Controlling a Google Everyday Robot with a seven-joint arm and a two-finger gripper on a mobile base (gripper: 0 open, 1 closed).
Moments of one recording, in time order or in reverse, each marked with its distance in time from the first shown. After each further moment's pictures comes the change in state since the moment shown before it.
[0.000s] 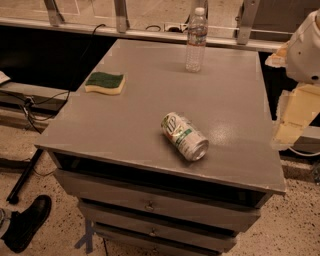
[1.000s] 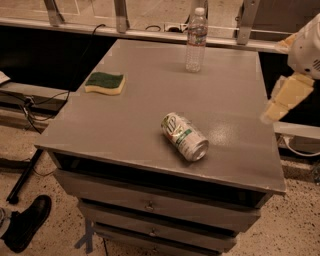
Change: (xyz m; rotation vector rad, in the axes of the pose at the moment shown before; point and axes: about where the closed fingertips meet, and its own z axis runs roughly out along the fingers) arm 0.021 -0.077 0.028 0.165 -0.122 0.096
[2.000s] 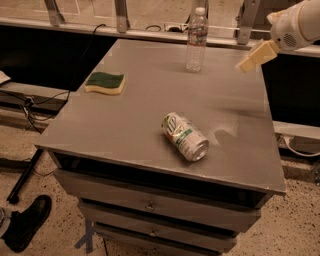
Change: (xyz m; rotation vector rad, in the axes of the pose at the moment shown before) arm -0.026 -0.164 0.071 0.205 -0.342 0.189
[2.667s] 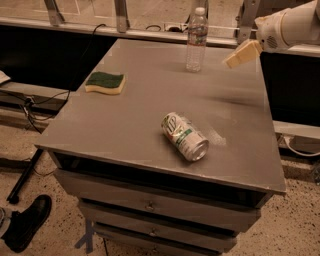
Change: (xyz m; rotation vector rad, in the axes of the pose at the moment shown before) arm -0.012 -0.016 0.053 -0.007 -0.109 0.084
